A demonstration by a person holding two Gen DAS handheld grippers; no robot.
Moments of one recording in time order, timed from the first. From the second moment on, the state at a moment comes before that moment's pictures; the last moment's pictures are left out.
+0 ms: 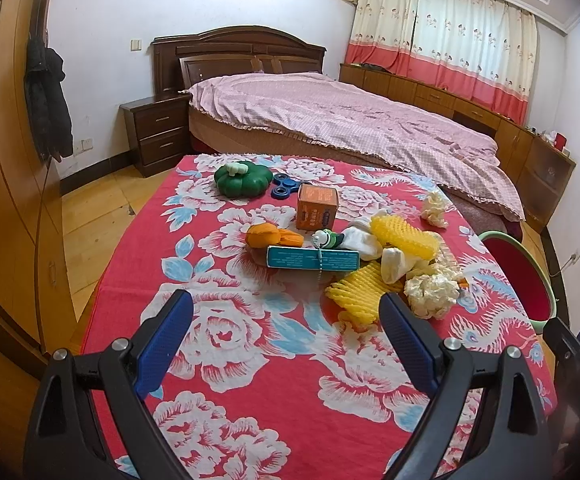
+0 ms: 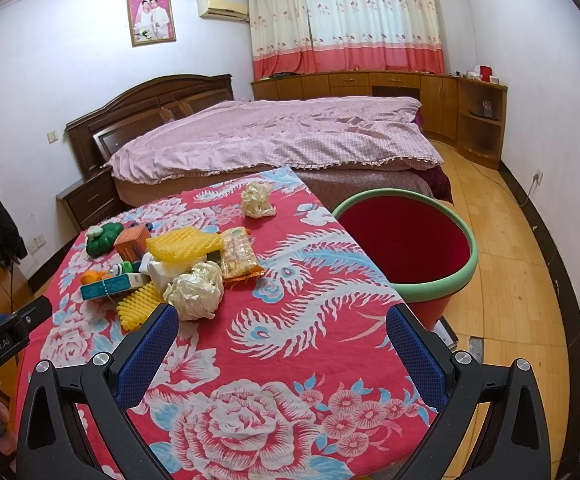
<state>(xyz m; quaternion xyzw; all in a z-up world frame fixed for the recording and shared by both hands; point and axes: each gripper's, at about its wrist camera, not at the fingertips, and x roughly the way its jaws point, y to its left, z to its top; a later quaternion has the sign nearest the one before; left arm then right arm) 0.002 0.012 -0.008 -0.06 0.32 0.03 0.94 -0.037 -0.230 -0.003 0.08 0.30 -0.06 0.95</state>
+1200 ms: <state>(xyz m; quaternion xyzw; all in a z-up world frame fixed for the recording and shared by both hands) 0.130 0.026 -0.009 -0.06 0.38 0.02 0.92 0.081 -0.234 -0.001 0.08 0.35 -0.02 0.93</state>
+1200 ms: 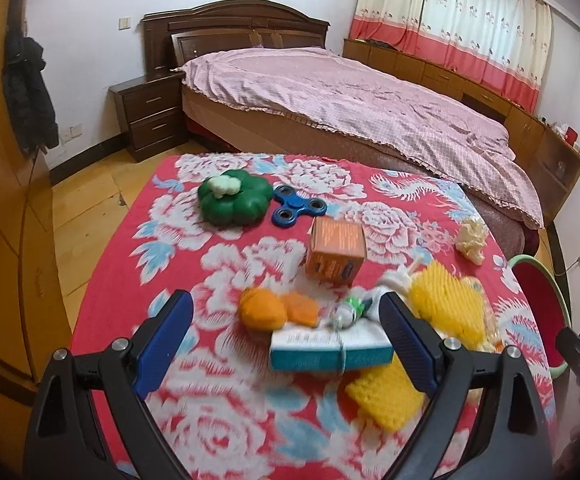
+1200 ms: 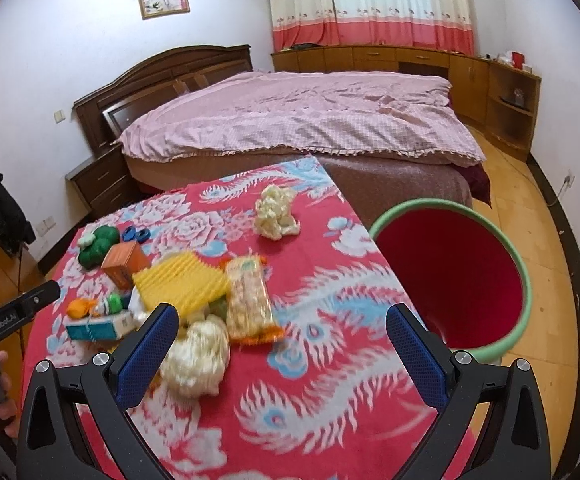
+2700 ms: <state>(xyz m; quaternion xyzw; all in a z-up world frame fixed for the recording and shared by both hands) 0.231 0.001 -0.063 -0.07 0.45 -0.05 0.89 0.262 -0.234 -0.065 0.09 0.45 0.00 0.89</state>
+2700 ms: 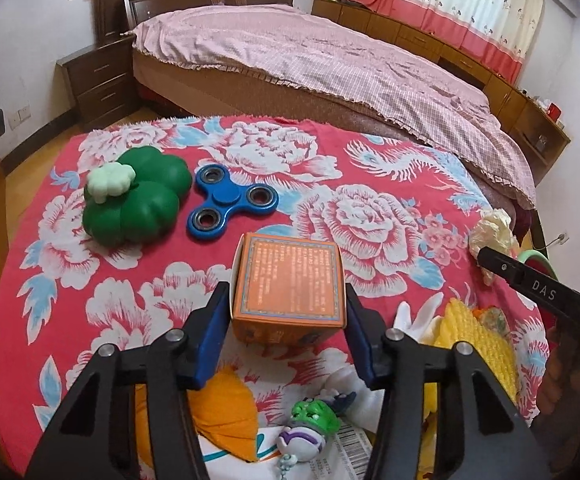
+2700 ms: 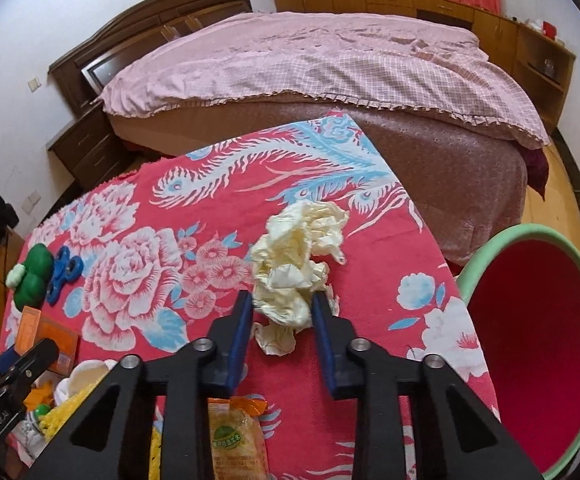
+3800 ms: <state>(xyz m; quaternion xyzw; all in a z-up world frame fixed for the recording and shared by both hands) 0.151 -0.059 0.033 -0.04 0.36 -0.11 0.93 0.131 -0.275 0.033 0.10 0.34 0.00 0.94</state>
